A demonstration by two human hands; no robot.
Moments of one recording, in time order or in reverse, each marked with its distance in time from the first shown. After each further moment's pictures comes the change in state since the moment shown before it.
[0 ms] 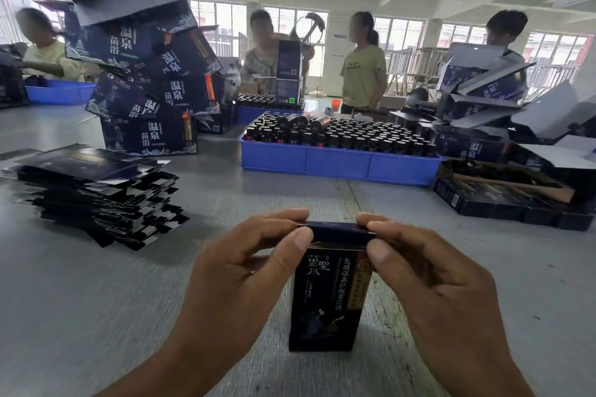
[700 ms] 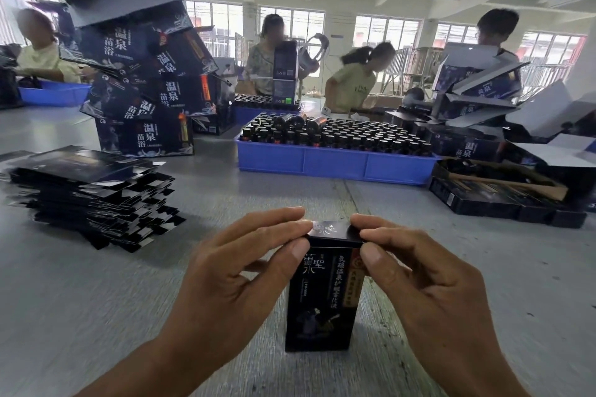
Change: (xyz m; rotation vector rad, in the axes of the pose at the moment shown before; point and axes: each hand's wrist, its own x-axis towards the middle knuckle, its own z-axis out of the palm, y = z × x) left_hand 0.003 0.000 -0.006 0.247 -0.046 0.256; right_hand 0.001 0.006 -0.005 -0.066 -0.059 -0.039
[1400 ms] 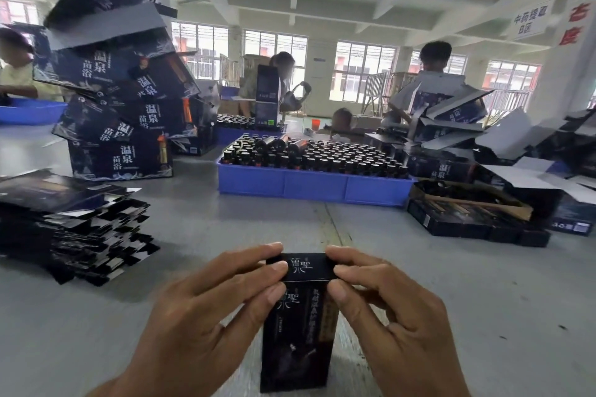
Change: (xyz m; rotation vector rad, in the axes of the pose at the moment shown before) left_hand 0.007 -0.012 0.001 0.206 0.028 0.311; right_hand 0.006 0.008 0.002 -0.204 0.059 -0.319
